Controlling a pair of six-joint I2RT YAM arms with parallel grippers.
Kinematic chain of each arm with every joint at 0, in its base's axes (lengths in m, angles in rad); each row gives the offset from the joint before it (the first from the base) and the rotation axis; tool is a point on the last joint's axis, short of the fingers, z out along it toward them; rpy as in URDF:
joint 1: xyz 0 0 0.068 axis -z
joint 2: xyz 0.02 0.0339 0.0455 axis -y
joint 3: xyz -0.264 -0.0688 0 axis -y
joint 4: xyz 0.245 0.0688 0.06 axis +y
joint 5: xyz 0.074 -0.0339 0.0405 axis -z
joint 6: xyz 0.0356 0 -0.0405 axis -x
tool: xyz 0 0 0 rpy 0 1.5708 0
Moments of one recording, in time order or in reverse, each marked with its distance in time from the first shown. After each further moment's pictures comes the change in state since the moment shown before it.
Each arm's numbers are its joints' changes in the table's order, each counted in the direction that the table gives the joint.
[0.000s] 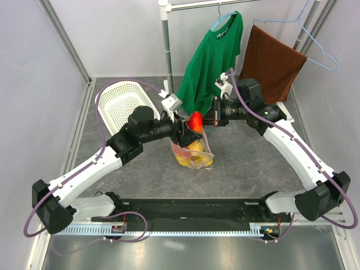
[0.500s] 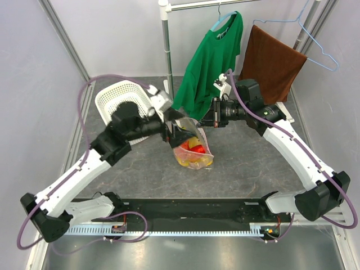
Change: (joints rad) left arm -0.030 0.084 0.072 0.103 0.071 -0.198; right arm 0.002 0.000 -0.008 -0.006 -0.025 0.022
